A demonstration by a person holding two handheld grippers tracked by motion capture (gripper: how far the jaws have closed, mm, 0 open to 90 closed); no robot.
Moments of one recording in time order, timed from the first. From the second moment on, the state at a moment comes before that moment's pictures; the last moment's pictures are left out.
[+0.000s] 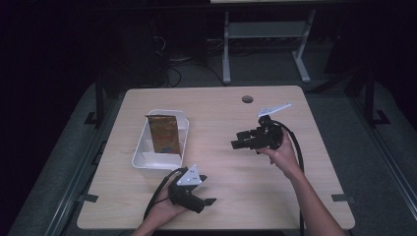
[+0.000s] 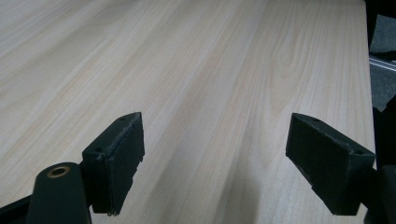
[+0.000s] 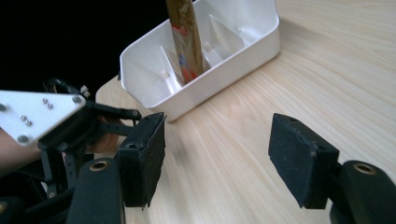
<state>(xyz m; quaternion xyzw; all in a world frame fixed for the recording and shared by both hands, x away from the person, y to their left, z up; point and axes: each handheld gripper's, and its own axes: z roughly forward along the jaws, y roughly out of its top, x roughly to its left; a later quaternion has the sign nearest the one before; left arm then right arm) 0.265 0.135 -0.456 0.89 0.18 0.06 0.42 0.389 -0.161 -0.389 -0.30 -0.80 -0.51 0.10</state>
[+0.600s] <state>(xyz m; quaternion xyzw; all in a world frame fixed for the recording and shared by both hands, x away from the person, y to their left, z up) 0.268 0.138 -0.456 0.88 0.19 0.05 0.43 0.365 -0.197 -0.404 -0.32 -0.79 -0.51 0.09</state>
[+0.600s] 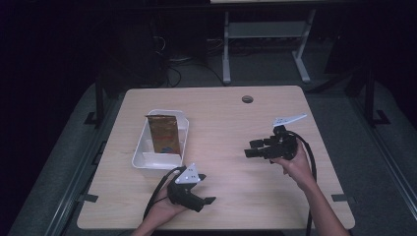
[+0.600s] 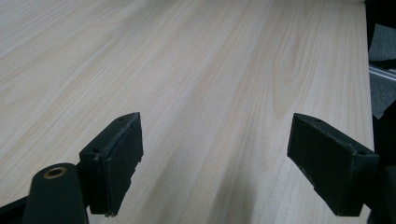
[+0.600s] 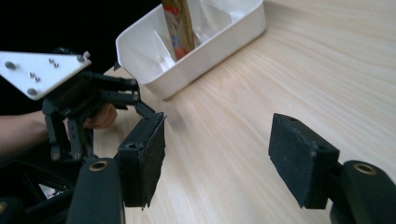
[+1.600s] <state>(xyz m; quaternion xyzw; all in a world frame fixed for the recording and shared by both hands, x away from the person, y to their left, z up) 0.268 0.137 -0.457 0.88 0.19 0.04 0.43 0.327 -0.245 -0.432 -0.36 -0.79 -0.49 0.09</state>
